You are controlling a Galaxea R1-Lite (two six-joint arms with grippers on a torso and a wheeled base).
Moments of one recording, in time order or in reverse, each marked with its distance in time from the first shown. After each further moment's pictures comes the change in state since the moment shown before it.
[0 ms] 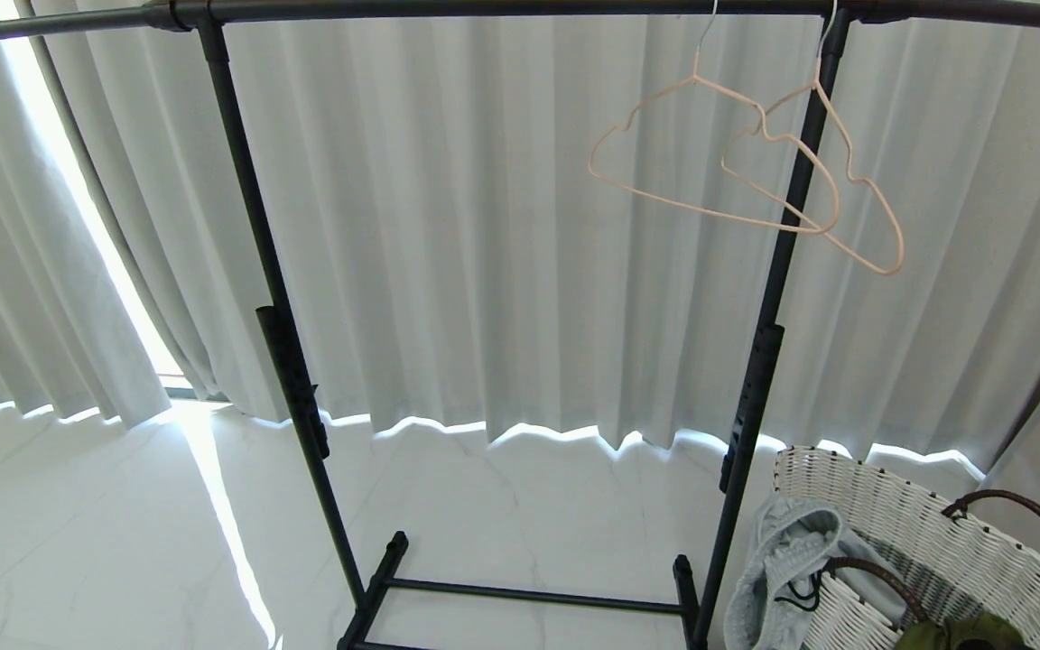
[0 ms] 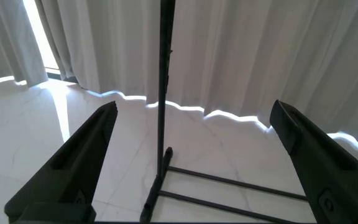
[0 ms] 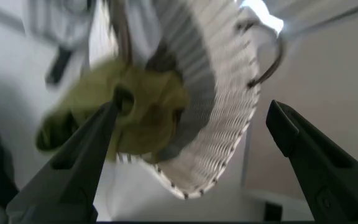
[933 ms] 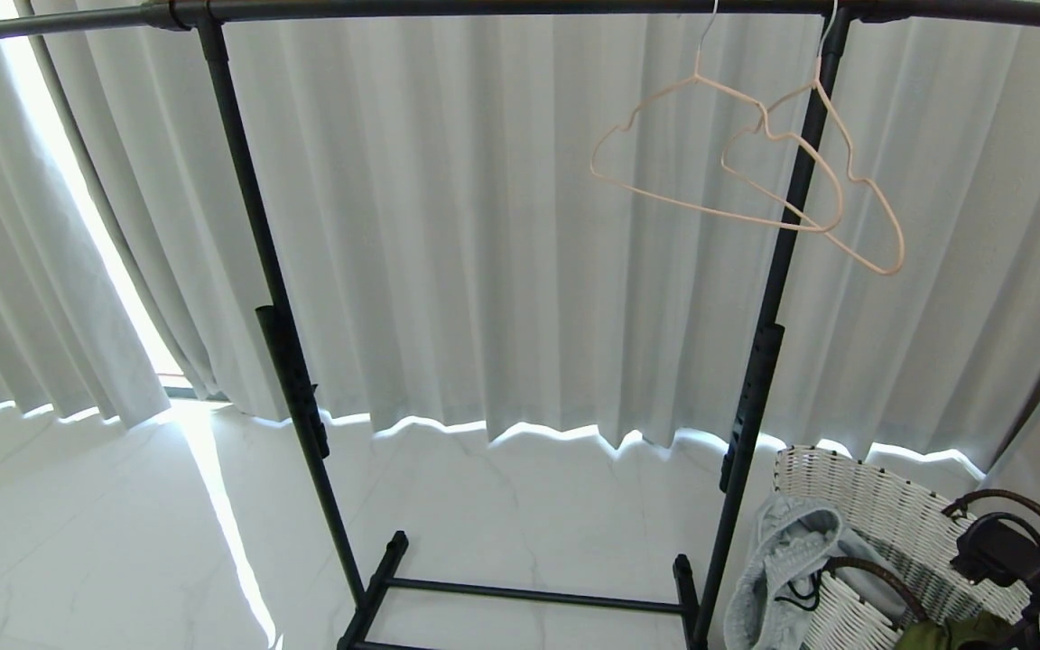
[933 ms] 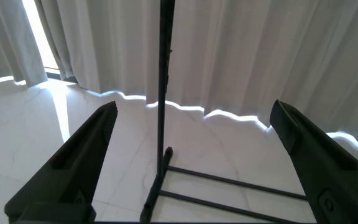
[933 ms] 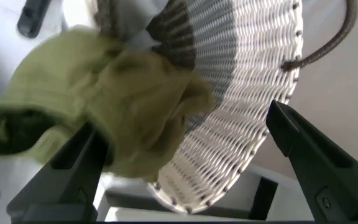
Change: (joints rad) left arm 0.000 0.000 0.000 0.000 -0.001 0.000; right arm -0.034 0.570 0.093 -0.506 -0.081 -0.054
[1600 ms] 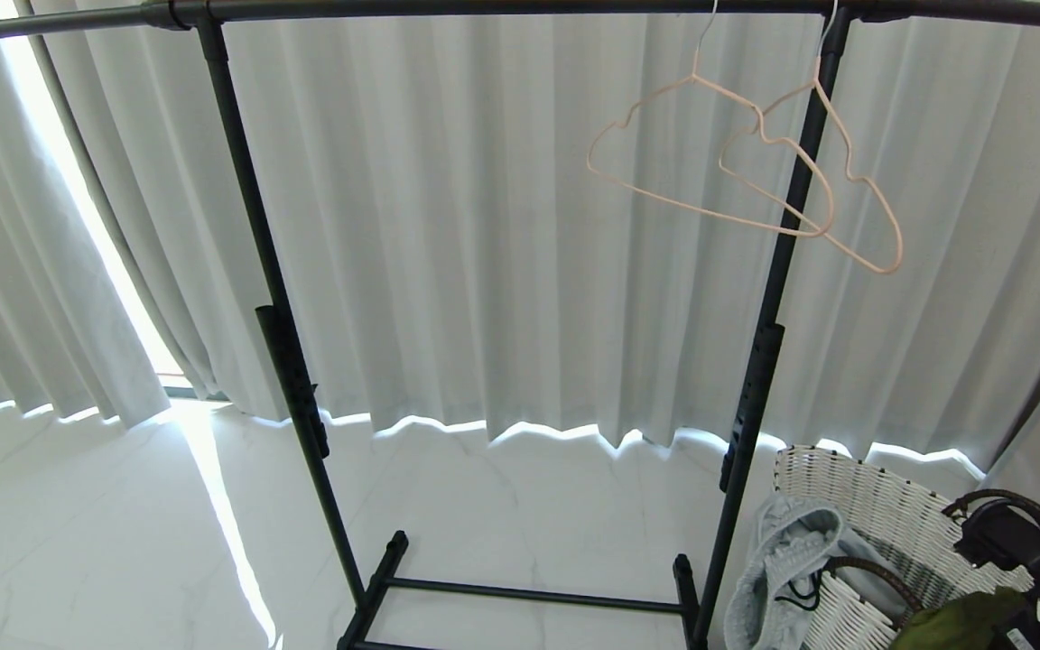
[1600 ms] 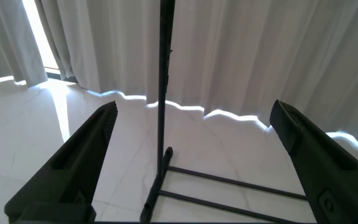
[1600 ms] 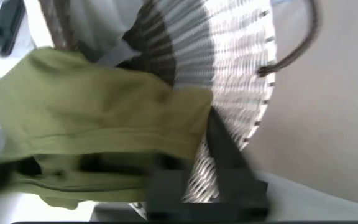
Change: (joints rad) left arm 0.000 0.000 0.000 0.000 0.001 0.000; right arm -0.010 0.006 0.003 -0.087 -0.034 -0.001
